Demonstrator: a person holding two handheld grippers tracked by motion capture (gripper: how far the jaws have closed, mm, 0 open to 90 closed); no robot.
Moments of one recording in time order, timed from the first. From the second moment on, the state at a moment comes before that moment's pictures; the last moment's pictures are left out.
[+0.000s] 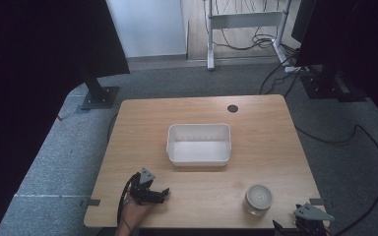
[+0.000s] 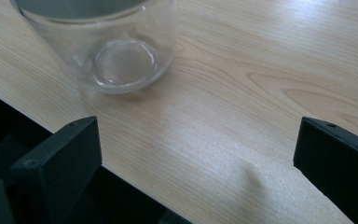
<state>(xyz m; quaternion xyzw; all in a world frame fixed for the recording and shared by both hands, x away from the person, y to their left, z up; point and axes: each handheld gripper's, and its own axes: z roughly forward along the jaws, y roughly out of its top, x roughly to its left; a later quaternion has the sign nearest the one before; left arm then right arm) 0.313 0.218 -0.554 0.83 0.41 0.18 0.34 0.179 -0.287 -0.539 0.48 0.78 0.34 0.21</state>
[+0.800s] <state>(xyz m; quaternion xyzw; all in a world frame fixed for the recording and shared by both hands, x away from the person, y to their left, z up) 0.313 0.218 -0.554 0.83 0.41 0.18 0.34 0.186 -0.269 -0.523 0.45 0.79 0.37 0.21</state>
